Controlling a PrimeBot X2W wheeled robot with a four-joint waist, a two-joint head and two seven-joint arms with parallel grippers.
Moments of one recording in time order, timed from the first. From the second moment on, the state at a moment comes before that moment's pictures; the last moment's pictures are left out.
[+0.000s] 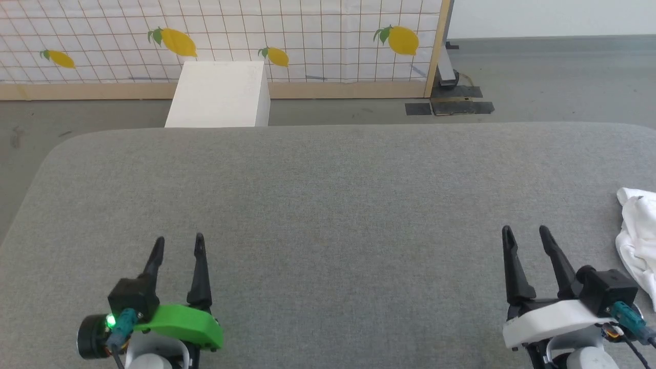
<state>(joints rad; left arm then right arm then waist) -0.06 0.06 0.04 0.20 -0.13 -0.06 -0.26 -0.04 -0.05 -0.03 0.20 0.20 0.13 -0.26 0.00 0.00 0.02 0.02</state>
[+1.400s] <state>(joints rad) -0.05 0.06 0.01 0.22 -0.14 -0.06 -0.21 -0.04 -0.05 -0.03 0.18 0.18 0.13 -0.21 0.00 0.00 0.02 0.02</state>
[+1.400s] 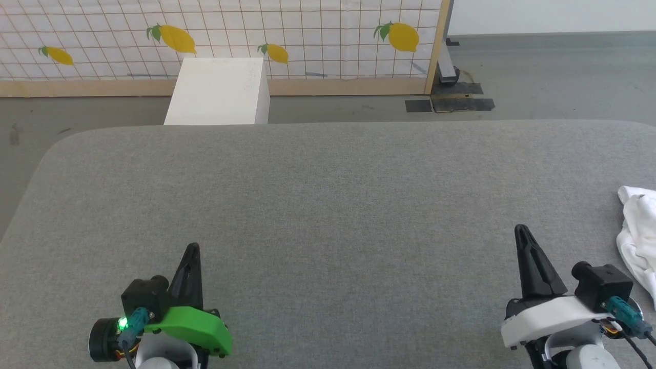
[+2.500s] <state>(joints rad) -0.04 0.06 0.00 0.15 -0.09 -0.04 -0.14 -0.03 -0.05 -0.02 0.12 0.12 0.13 -0.14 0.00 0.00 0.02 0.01</state>
